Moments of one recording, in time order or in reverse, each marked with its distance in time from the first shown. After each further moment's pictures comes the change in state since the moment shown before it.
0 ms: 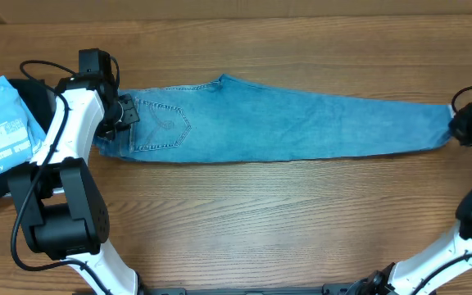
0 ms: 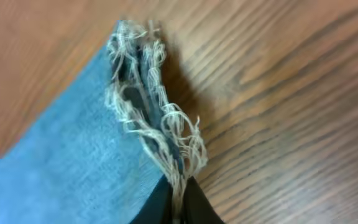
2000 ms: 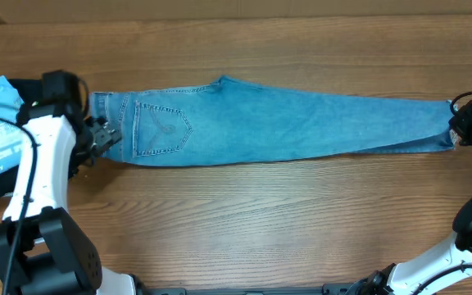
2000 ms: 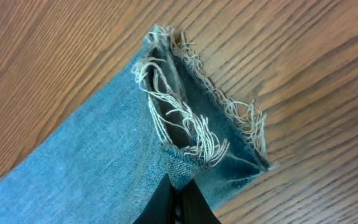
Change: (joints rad) left arm 0.139 -0.251 -0.168 -0.153 -0.079 -0.281; right arm 0.001 -0.080 -0.104 0.123 -0.052 0.002
